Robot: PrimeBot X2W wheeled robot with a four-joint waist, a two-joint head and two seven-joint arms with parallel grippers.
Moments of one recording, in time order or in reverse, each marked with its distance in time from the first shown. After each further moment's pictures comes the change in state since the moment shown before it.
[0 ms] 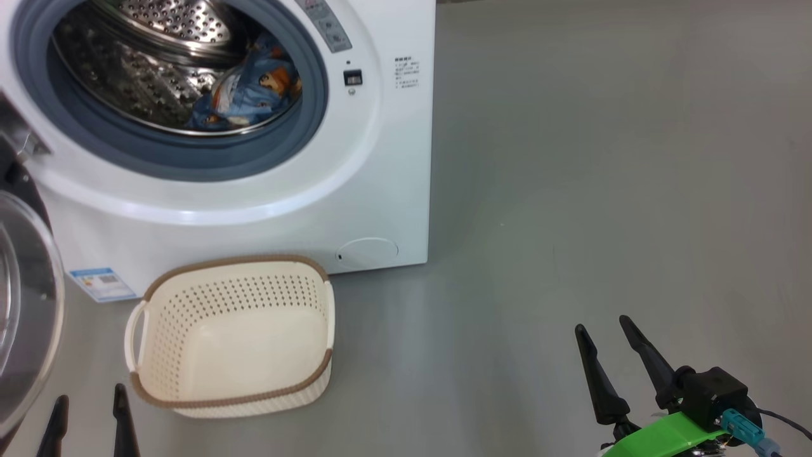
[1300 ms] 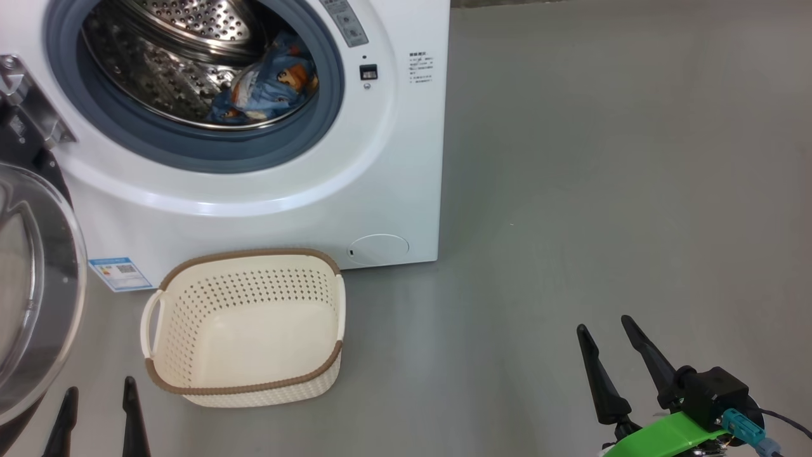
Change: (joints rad) left arm 0.000 -0.001 -0.029 -0.027 -0.001 0.005 0.000; right arm 0.000 0.000 -0.006 0.002 -0.004 0.000 0.000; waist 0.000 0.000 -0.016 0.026
